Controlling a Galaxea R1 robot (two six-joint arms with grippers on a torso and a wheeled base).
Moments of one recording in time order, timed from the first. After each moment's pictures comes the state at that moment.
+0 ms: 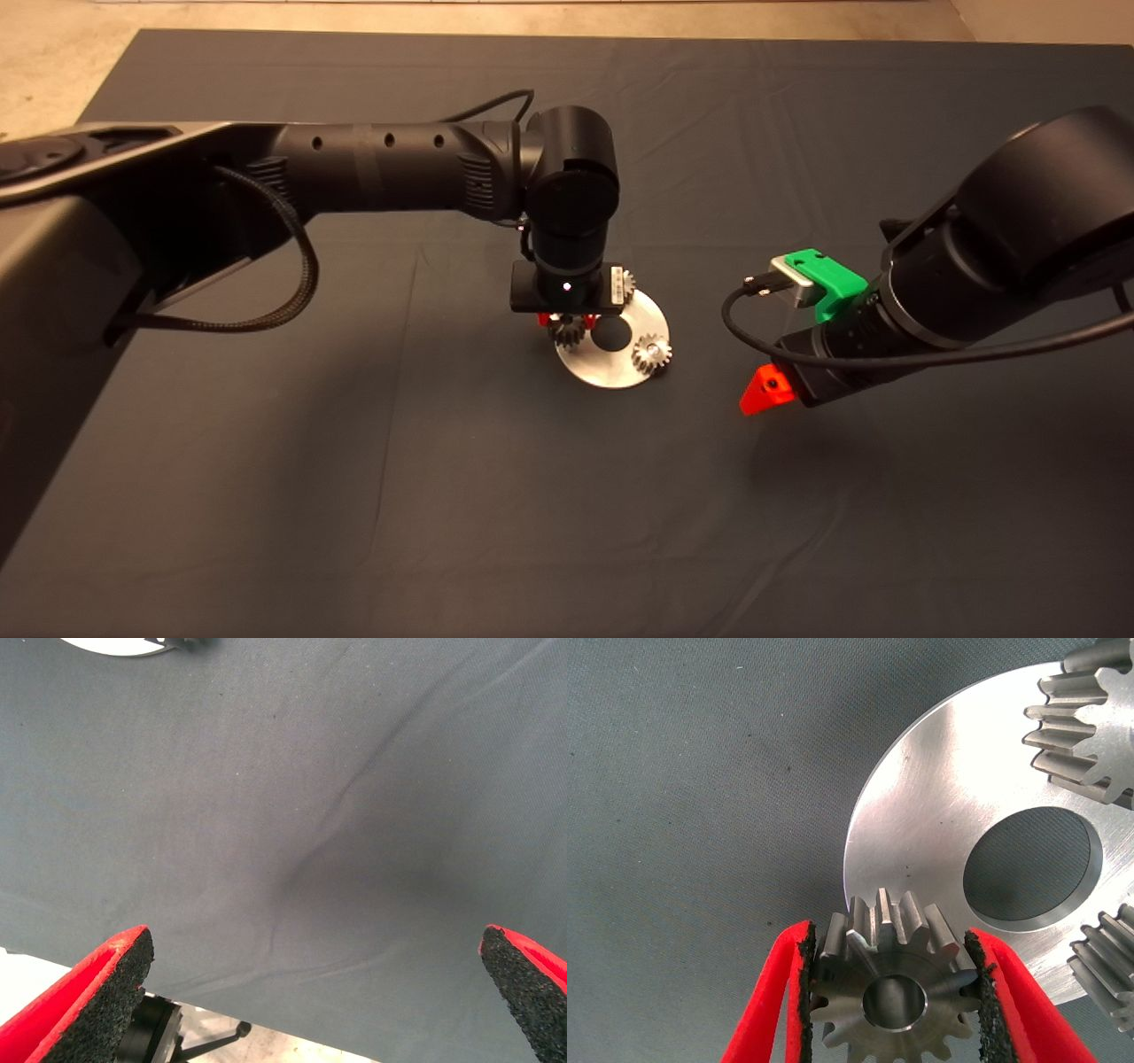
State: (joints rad) left arm -0.39 2.92 -1.37 0.38 1.52 -1.53; right arm 0.50 2.42 -0.68 -0.15 -1.53 1.46
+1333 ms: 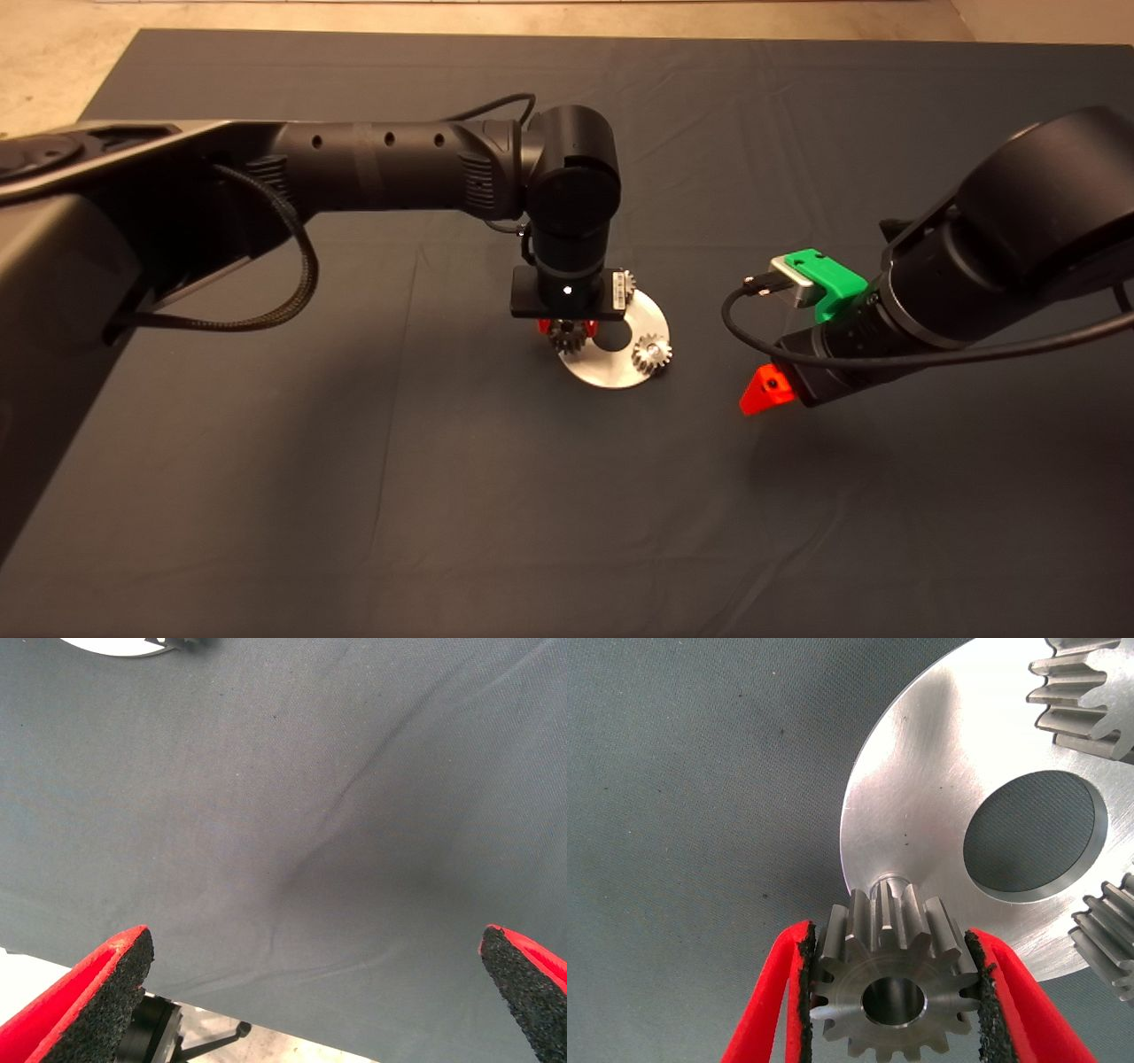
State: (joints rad) left arm -0.40 2.92 -1.36 0.33 1.52 -1.53; right arm 0.50 2.42 -0.68 -0.15 -1.53 1.46
